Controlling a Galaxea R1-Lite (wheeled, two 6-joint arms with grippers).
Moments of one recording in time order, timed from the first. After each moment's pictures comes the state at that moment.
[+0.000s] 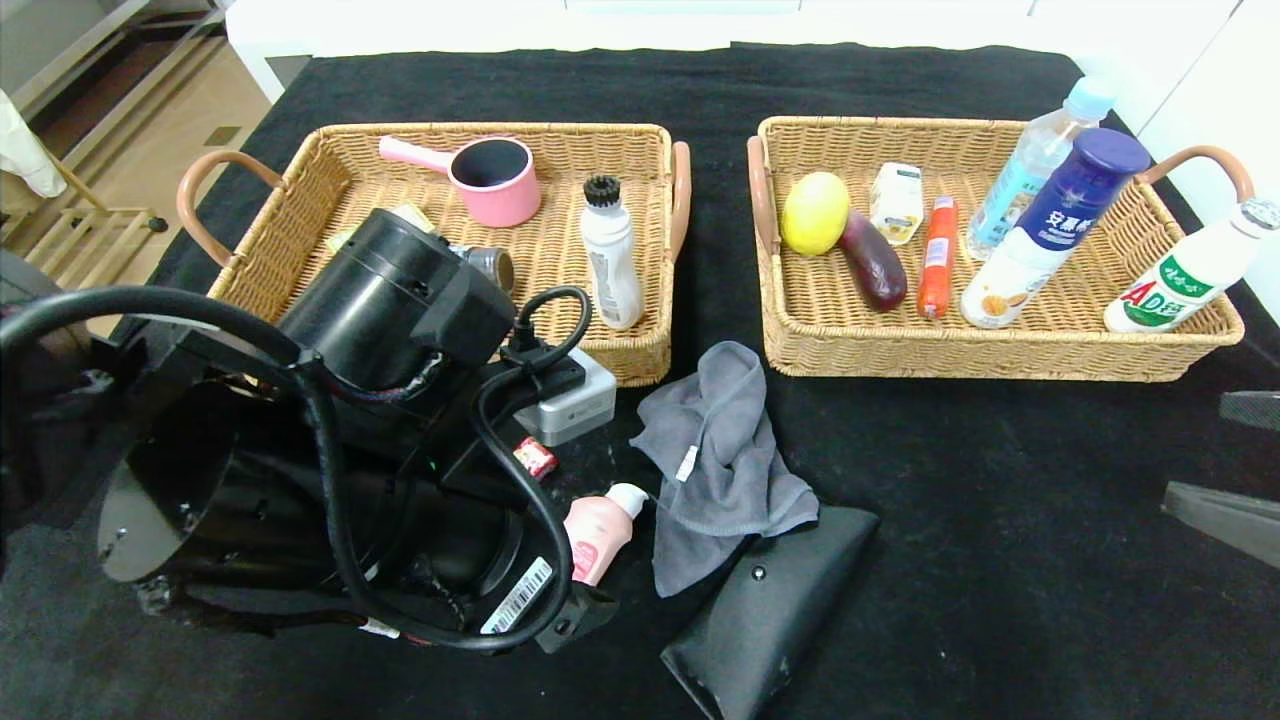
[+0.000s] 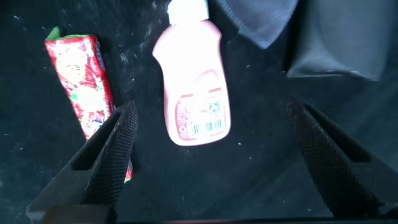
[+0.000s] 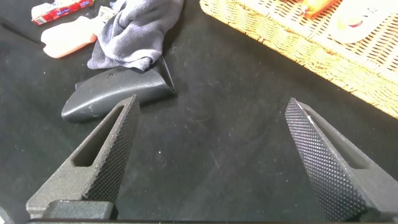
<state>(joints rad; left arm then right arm) -0.75 1.59 -1.30 0.59 0.13 0.10 0.13 1.00 -0.83 0.10 0.47 -0.20</state>
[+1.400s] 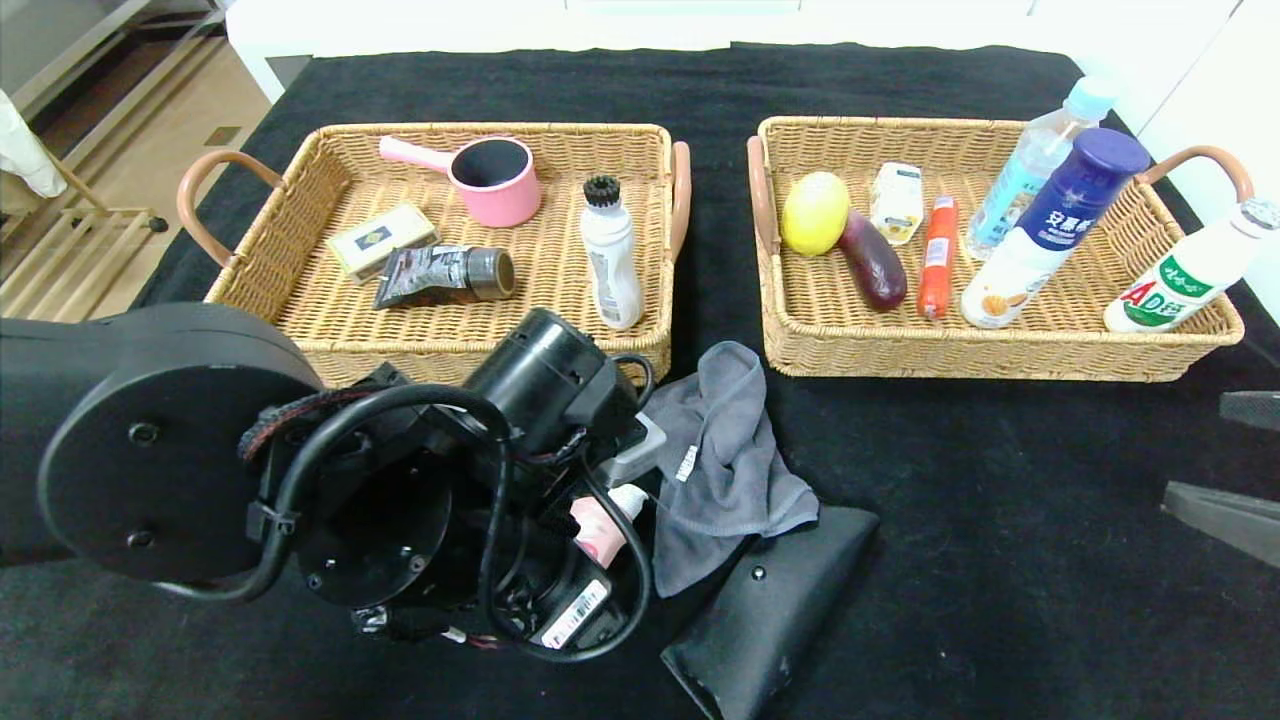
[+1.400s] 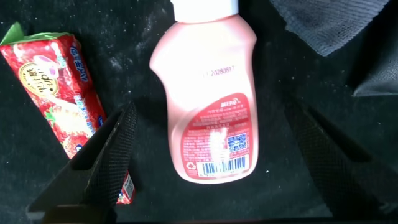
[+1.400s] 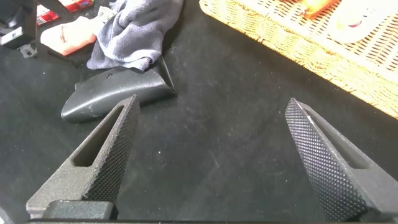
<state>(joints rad) -0.79 1.73 -1.30 0.58 0.31 0.08 0.13 1.00 -0.83 0.10 0.47 -0.20</state>
